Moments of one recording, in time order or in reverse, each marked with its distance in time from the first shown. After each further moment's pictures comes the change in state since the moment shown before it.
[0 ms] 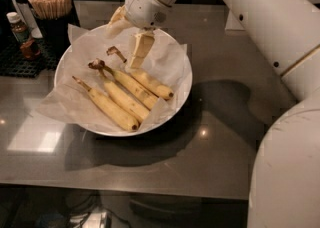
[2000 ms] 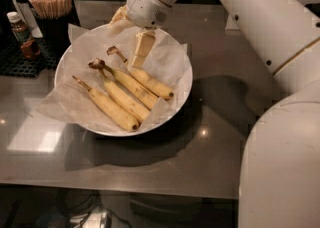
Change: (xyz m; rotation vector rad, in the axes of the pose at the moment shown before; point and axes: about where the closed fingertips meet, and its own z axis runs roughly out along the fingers) arm 0.010 -0.005 0.000 -0.006 -0.009 0.002
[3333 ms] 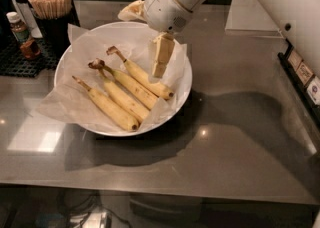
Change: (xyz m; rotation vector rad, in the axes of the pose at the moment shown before) arm -0.008 0.036 -0.028 0.112 -0.010 0.077
